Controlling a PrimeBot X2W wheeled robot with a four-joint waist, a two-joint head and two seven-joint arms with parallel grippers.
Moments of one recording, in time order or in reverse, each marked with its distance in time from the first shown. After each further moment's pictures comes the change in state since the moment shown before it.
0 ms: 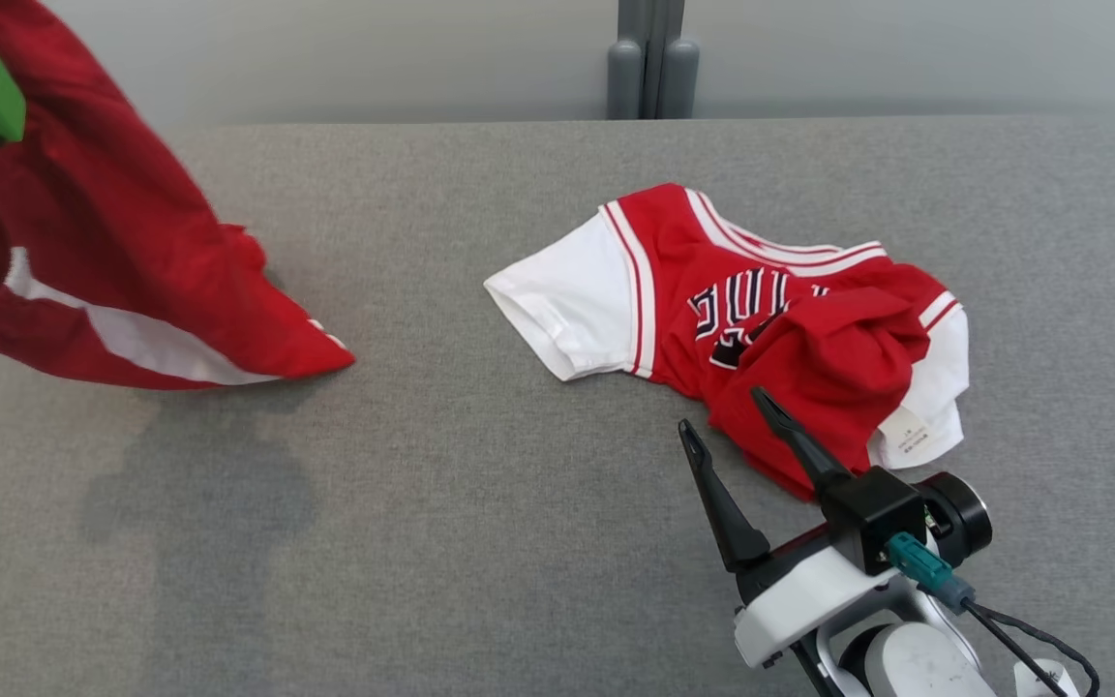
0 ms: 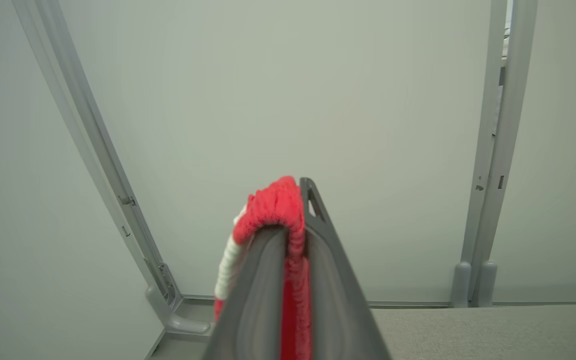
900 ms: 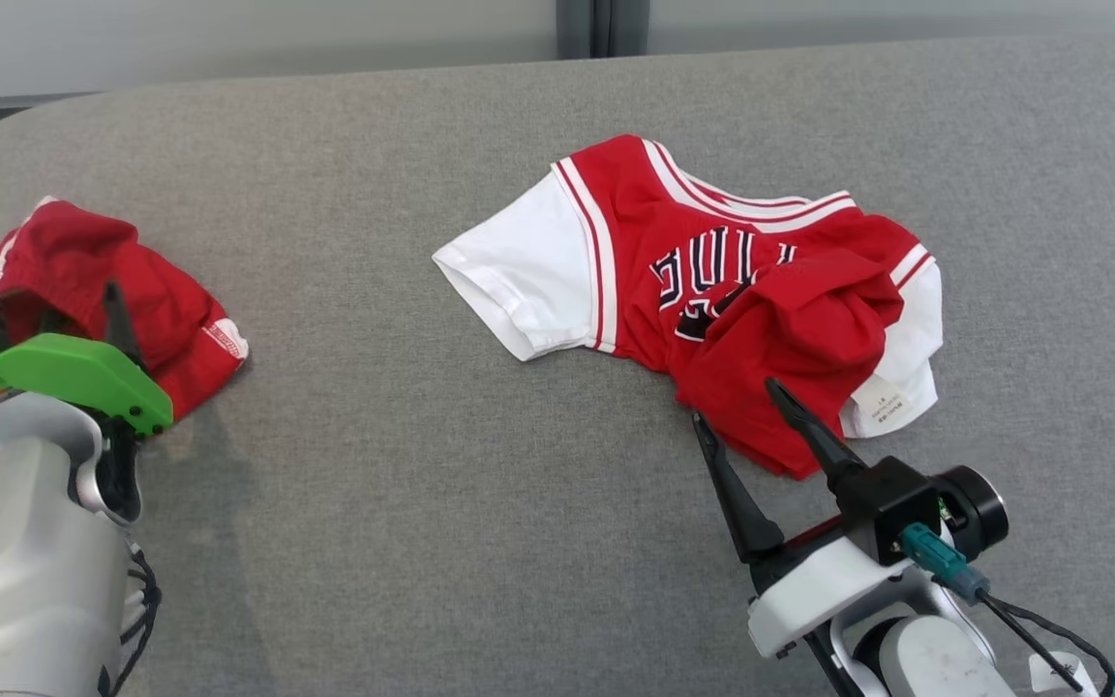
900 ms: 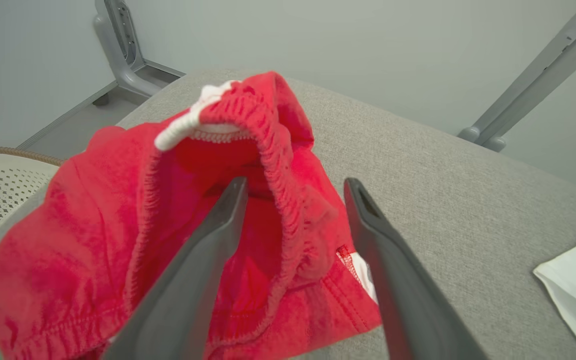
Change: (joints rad) left arm 0.258 -0.192 0.121 0.516 -0.197 -0.021 -0.274; right arm -0.010 -0.010 -0.005 -0.020 -0.004 0.000 0.023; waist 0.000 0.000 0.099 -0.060
